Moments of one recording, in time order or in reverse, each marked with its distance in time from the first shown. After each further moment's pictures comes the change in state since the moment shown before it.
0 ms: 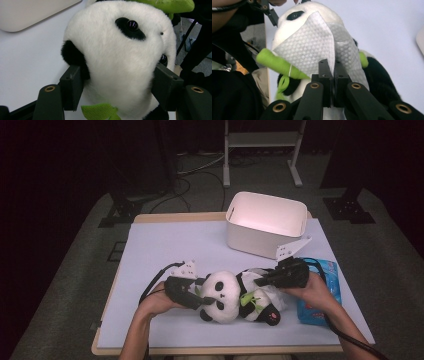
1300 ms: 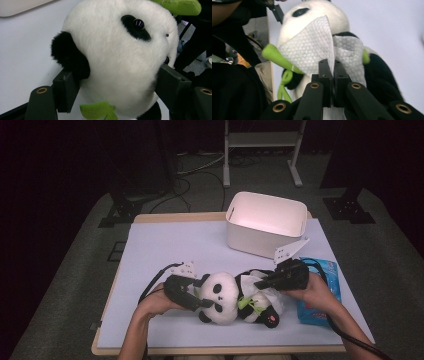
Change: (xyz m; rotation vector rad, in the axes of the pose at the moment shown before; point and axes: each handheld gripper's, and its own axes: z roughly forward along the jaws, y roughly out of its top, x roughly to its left) left arm 0.007 -0.008 0.002 0.026 -0.042 -0.066; right arm 0.006 0.001 -0.003 0.038 0.011 -0.008
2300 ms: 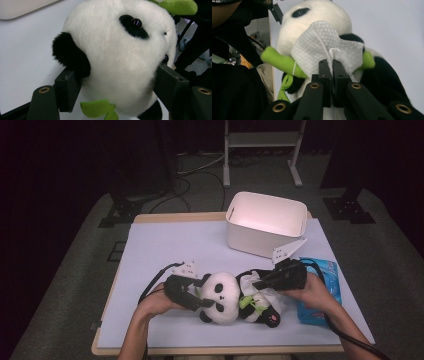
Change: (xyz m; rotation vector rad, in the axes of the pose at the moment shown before) left arm -0.005 0.005 -0.001 0.017 0.018 0.009; right arm -0.001 0.003 0.008 -0.005 0.028 0.003
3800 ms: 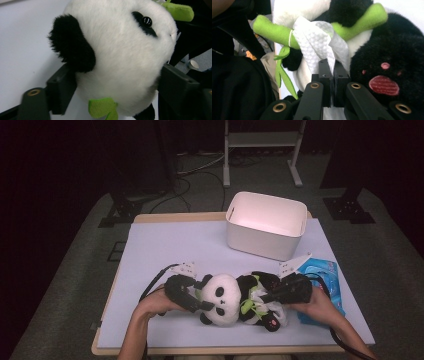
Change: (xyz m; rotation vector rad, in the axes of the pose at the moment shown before) left arm 0.009 -0.006 0.003 -0.016 -0.099 -0.058; right arm 0.002 -0.046 0.006 0.003 0.026 0.044
